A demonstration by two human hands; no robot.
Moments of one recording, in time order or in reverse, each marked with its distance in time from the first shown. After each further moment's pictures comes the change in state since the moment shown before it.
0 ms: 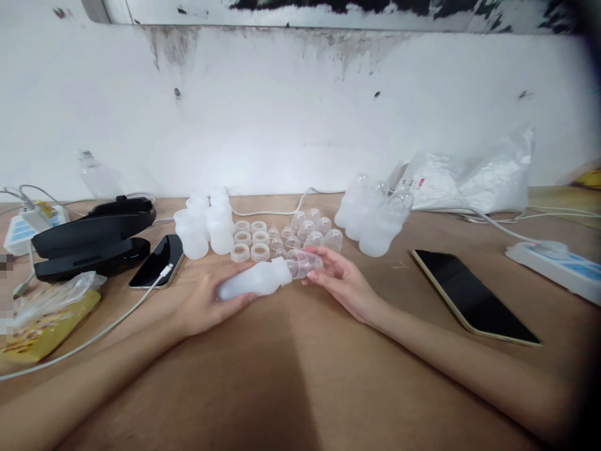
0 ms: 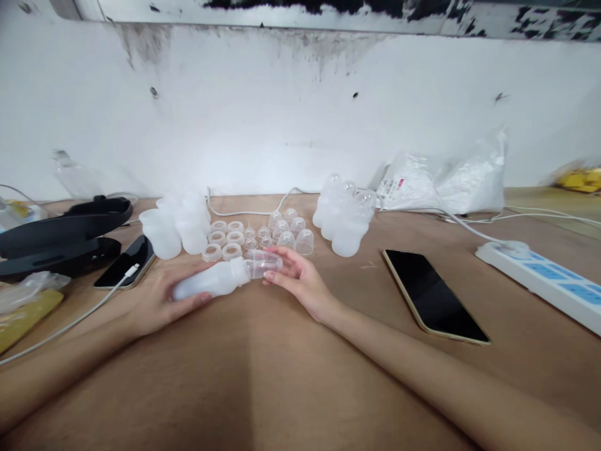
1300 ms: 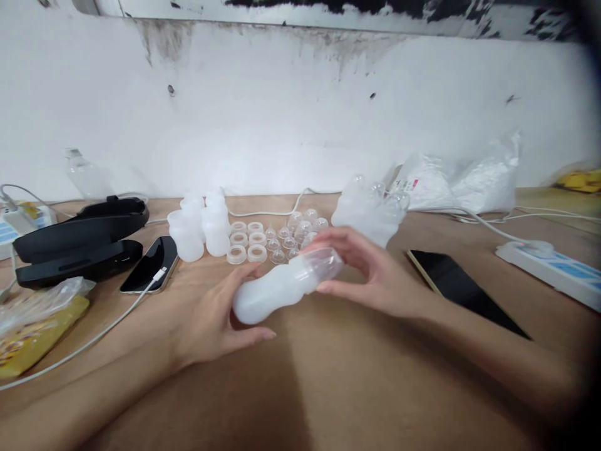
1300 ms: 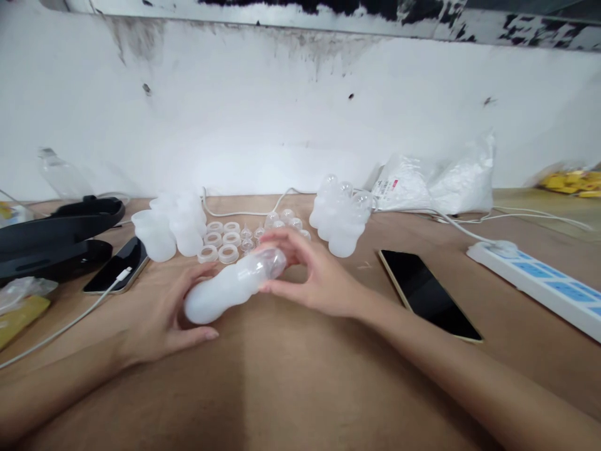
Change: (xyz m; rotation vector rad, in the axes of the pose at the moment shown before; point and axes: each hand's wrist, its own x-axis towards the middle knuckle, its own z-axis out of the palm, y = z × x) left_hand -0.008 0.015 0.011 -0.120 -0.085 -0.024; right_hand -0.007 -0.069 -0.002 -0.650 -0.151 -0.321
